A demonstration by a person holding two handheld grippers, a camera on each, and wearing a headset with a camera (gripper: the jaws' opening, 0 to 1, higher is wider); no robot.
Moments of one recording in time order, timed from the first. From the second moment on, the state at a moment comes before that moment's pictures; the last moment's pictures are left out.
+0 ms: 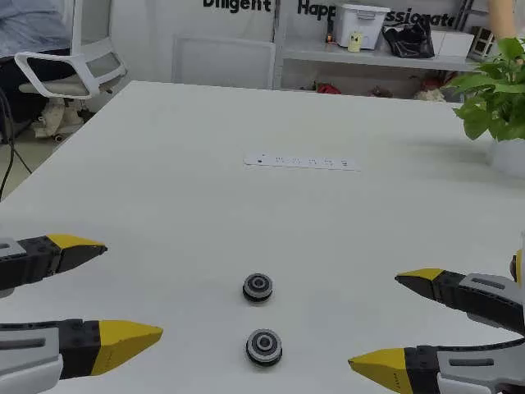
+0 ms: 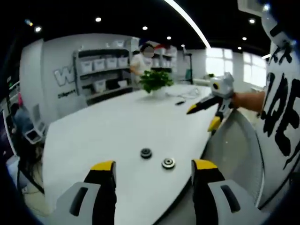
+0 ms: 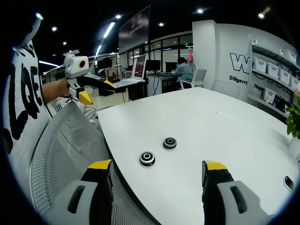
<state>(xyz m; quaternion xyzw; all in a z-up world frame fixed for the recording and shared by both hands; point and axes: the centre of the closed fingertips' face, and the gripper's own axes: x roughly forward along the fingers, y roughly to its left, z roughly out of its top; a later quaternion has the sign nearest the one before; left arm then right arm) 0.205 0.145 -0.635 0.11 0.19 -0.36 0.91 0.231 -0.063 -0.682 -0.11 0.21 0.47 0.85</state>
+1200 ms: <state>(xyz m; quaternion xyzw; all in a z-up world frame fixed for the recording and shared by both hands) 0.209 0.139 -0.638 0.12 0.19 -0.37 0.90 0.231 -0.059 -0.680 -0.12 0.21 0.49 0.84</state>
